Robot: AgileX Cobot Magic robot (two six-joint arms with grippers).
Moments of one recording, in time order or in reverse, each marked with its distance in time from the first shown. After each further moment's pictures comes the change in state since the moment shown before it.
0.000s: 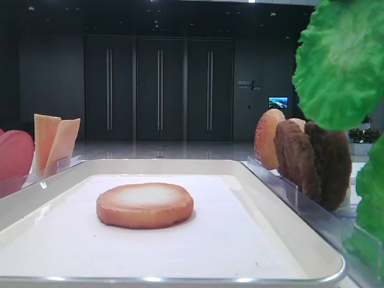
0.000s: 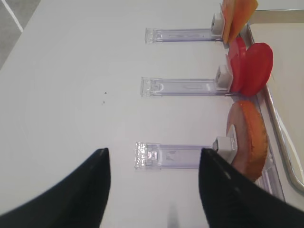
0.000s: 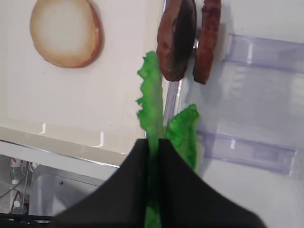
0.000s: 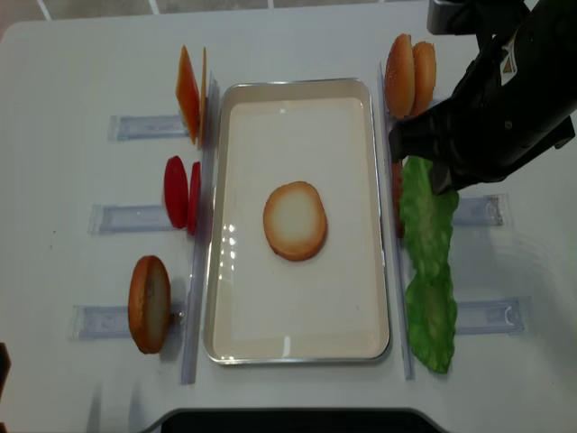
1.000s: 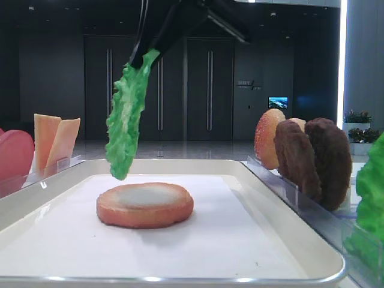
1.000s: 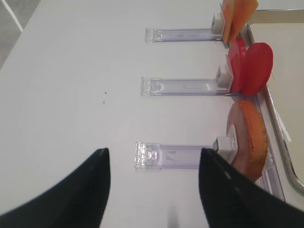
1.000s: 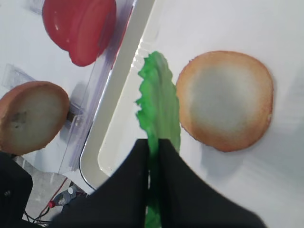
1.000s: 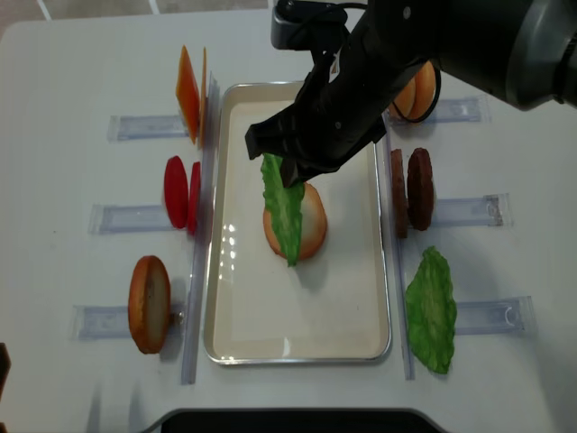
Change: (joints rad) left arm 0.000 0.000 0.000 0.000 0.000 0.000; right arm 0.136 0.415 -0.217 0.324 -0.317 -0.262
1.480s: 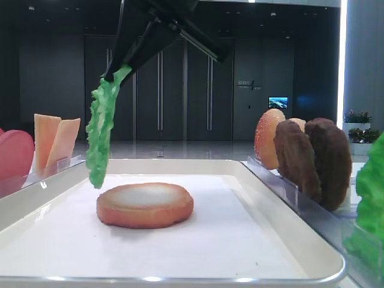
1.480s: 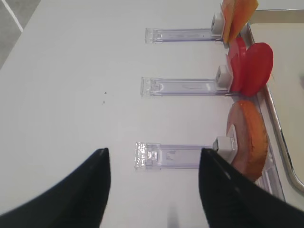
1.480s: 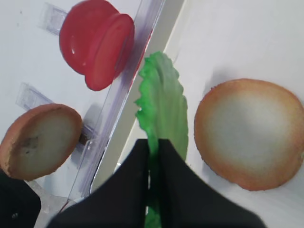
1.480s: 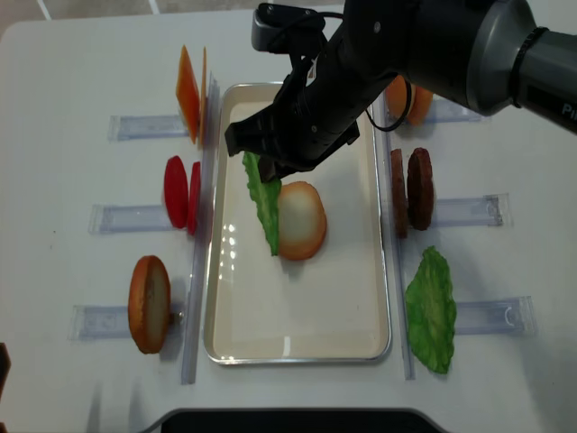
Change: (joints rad) left arm 0.000 0.000 0.000 0.000 0.000 0.000; right arm 0.014 0.065 -0.013 0.067 -0.108 -0.052
